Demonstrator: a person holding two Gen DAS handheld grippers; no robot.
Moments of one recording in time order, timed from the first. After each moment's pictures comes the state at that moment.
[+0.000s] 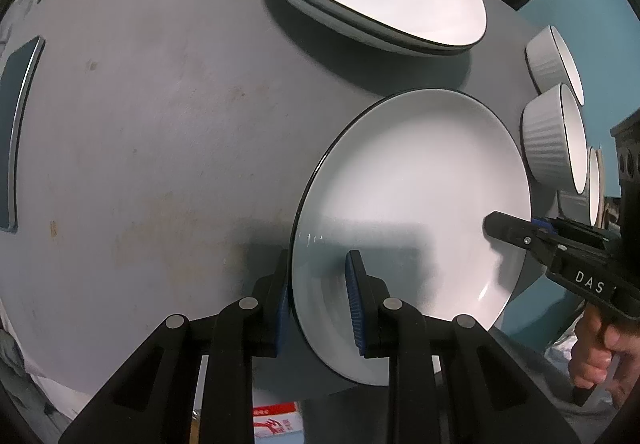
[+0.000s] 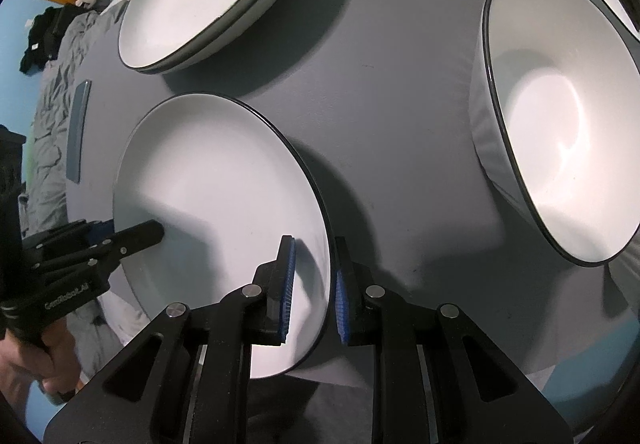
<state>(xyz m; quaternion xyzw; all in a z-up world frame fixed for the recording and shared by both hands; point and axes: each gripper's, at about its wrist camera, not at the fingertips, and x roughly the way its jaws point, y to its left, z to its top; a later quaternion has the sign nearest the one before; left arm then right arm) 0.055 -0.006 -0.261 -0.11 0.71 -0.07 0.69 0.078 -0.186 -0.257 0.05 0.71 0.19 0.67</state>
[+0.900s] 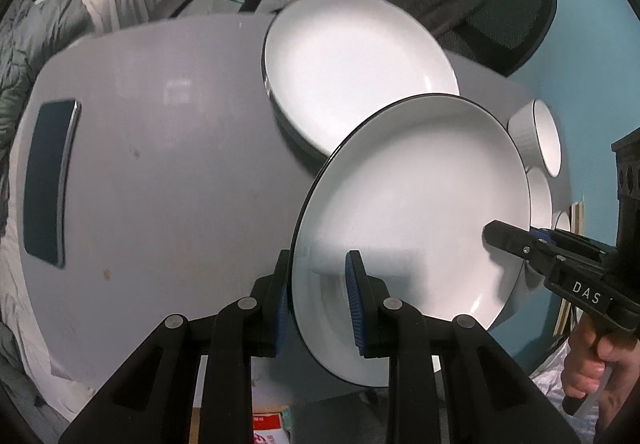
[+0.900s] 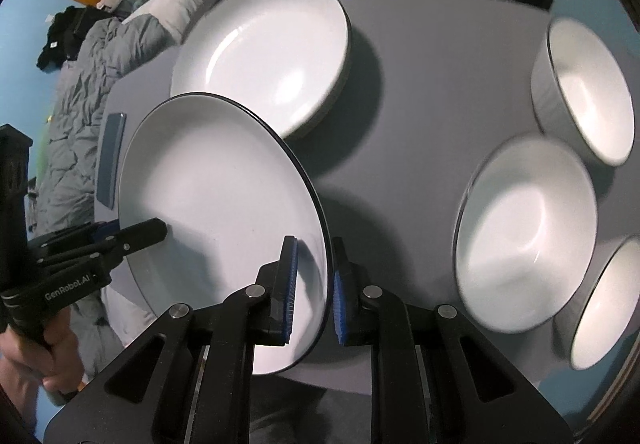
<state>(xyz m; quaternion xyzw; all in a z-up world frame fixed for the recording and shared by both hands) 0.087 0.031 -0.194 -0.13 0.67 -0.04 0.73 0.124 -0.182 -0.204 0.03 0.68 0.22 0.70</state>
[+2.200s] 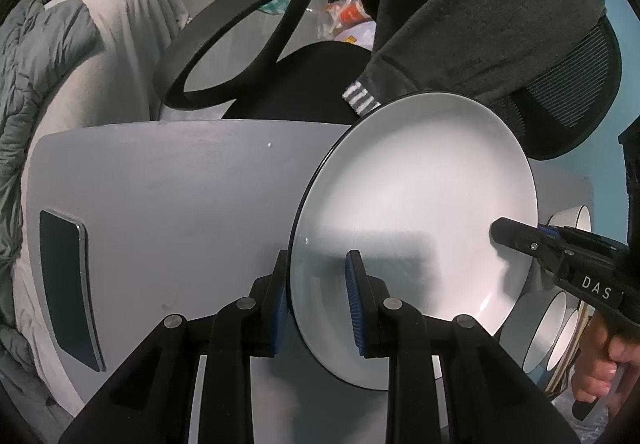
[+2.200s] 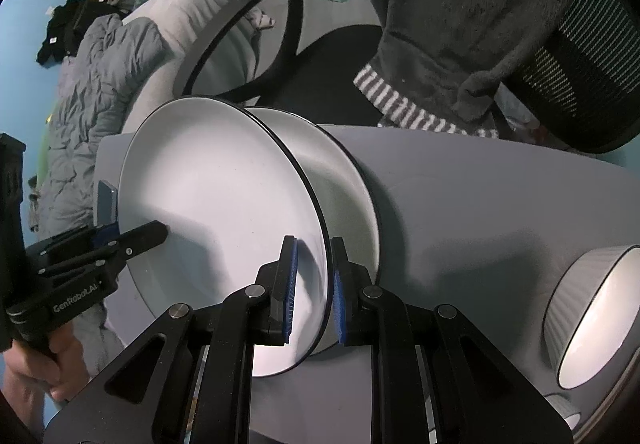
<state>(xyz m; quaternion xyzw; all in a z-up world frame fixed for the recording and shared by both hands) 0.210 0.059 -0.212 -0.13 0.68 0.01 0.72 0.252 -0.129 -0.222 0.01 0.70 0.24 0.67</state>
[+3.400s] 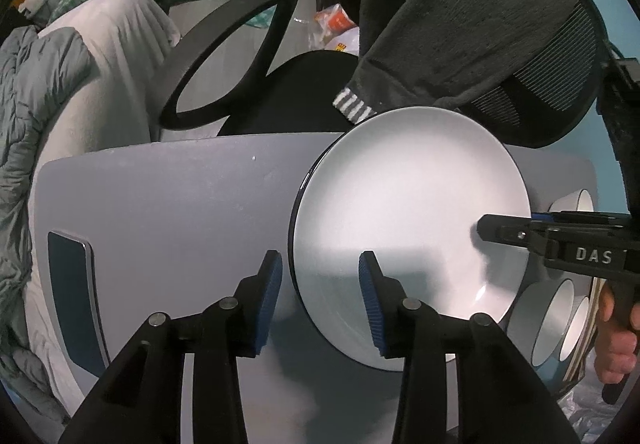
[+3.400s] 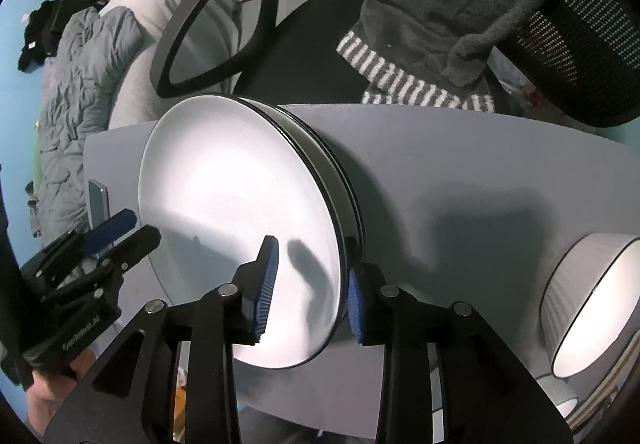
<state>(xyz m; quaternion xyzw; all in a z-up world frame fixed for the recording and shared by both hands) 0.205 0.047 -0.201 -0.10 0.67 -0.01 0.74 0.267 -0.130 -0.233 0.02 0.75 0.21 0.63</state>
